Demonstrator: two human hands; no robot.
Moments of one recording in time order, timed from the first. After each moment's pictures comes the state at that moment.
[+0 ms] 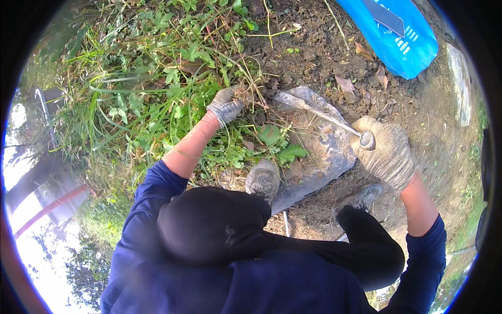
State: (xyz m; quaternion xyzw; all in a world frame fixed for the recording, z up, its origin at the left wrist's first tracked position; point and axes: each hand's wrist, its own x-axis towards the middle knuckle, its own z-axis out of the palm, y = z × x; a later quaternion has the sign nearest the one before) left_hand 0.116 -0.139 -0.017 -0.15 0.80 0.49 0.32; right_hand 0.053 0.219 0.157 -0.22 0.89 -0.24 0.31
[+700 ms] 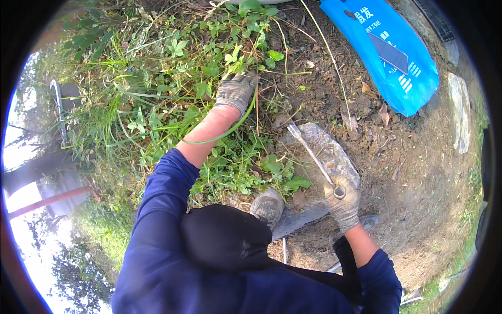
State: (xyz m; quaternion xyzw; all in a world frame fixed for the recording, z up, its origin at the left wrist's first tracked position) left_hand 0.025 -0.158 -0.003 0.09 0.97 -0.10 0.18; right_hand 0.137 0.171 0.086 0.09 0.82 -0.51 0.24
